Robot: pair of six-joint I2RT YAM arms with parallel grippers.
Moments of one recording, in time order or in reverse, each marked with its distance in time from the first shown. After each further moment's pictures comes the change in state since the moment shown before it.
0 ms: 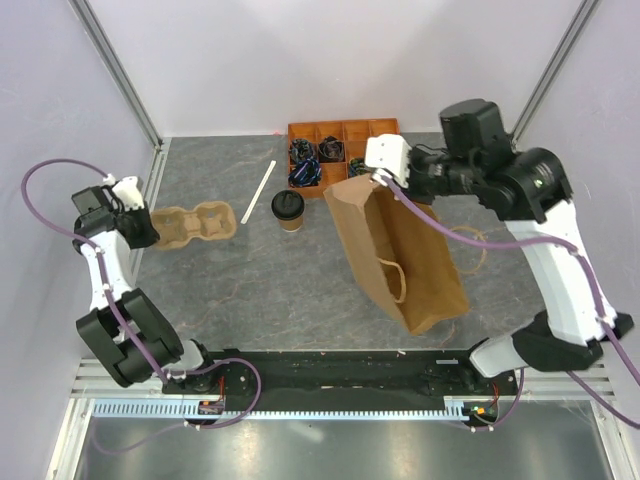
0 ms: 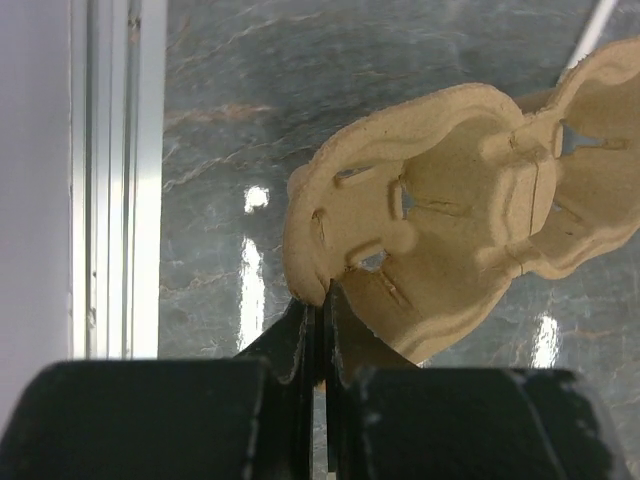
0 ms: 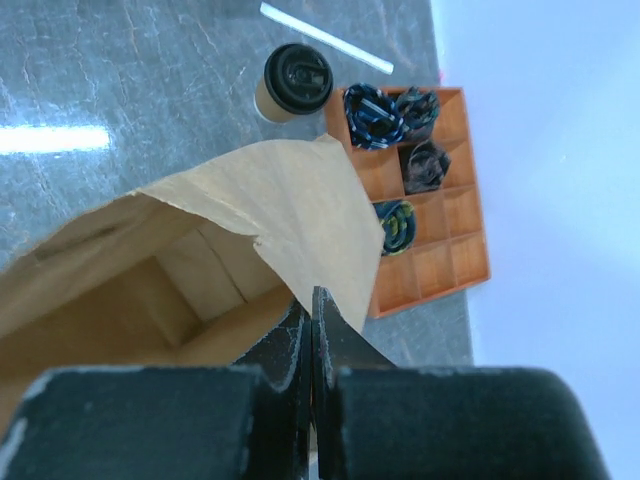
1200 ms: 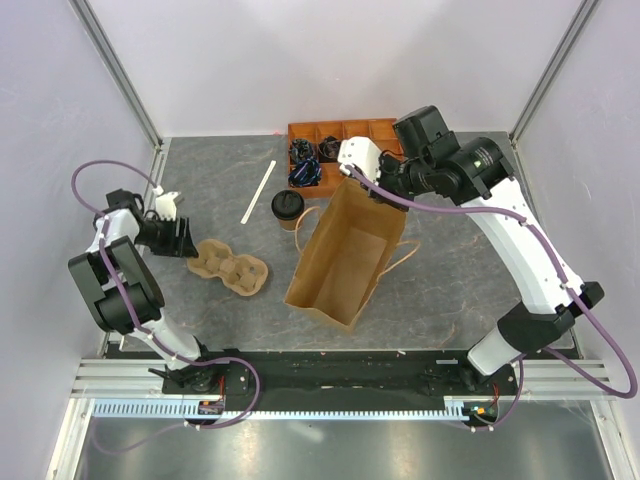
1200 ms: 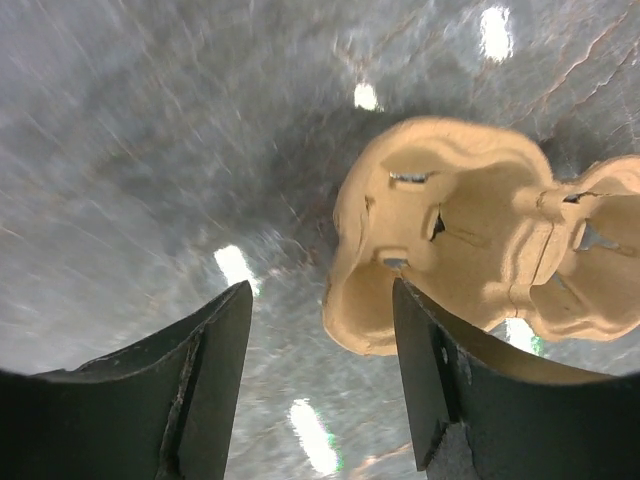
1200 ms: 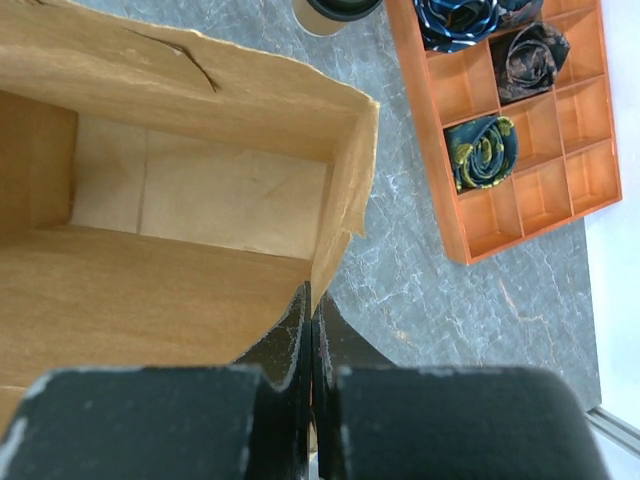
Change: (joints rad) left arm -0.111 0.323 0.090 -0.194 0.159 0.337; right arm 0.050 0.163 -0.035 -0.031 0.151 0.207
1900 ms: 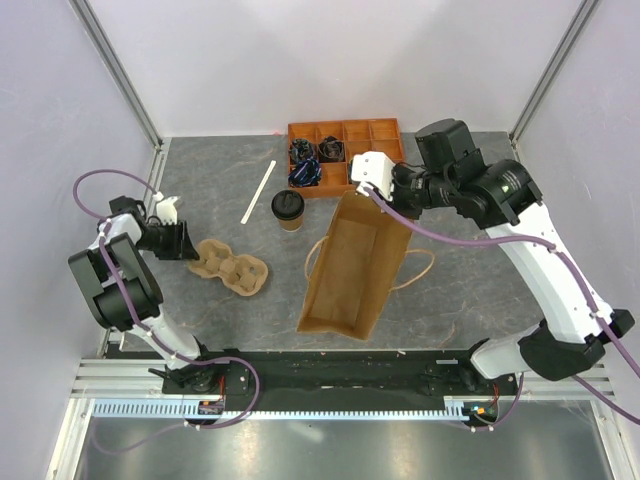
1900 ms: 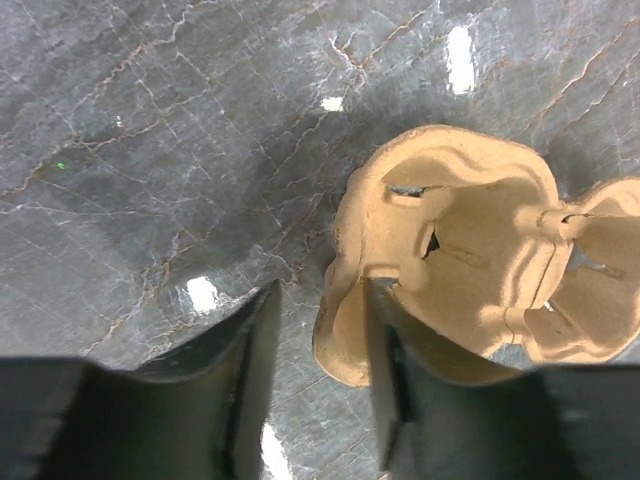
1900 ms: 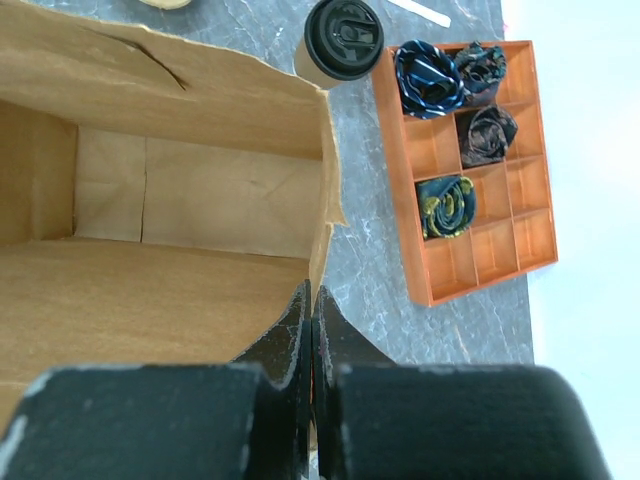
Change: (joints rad) left arm 0.019 0.025 -0.074 0.083 0.050 -0.073; right arm 0.000 -0.180 -0.179 0.128 -0.087 -0.117
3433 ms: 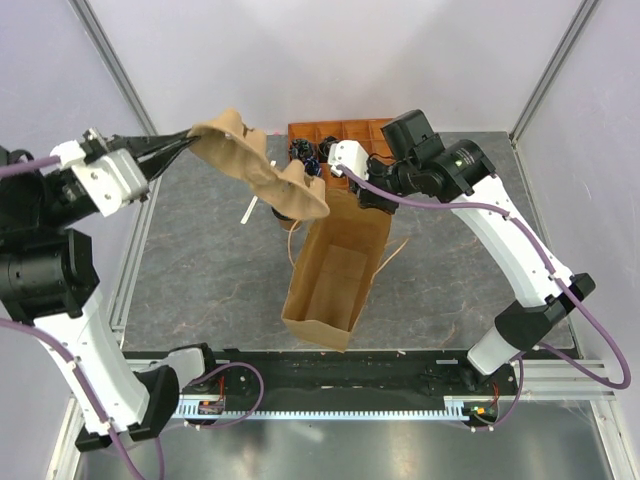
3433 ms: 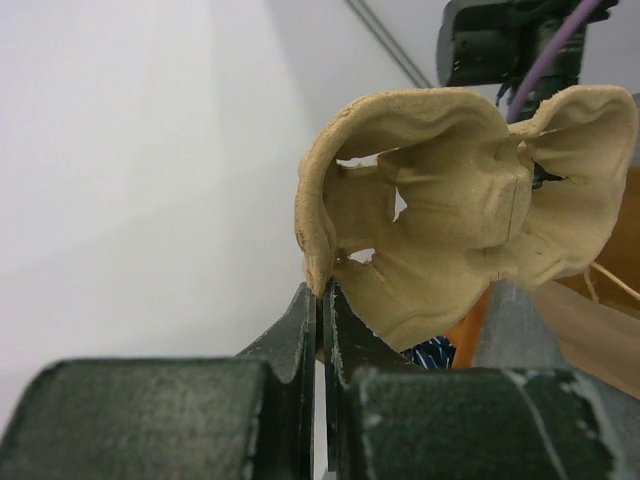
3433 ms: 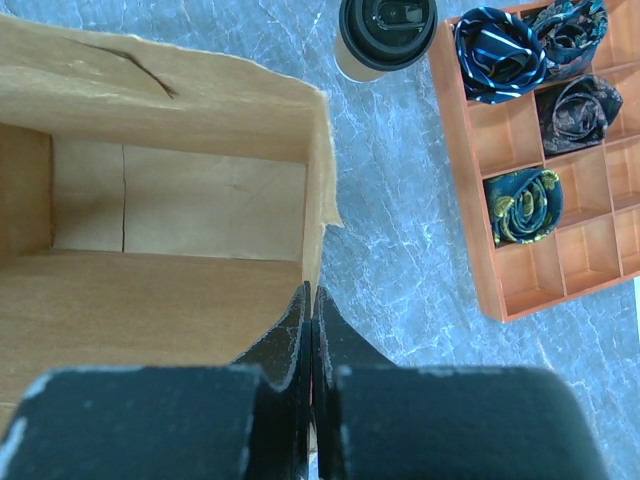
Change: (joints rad) left arm -0.306 -0.567 1.062 -0.001 0.626 -0.015; right arm 0.002 0.197 0.081 -0.021 -0.029 0.125
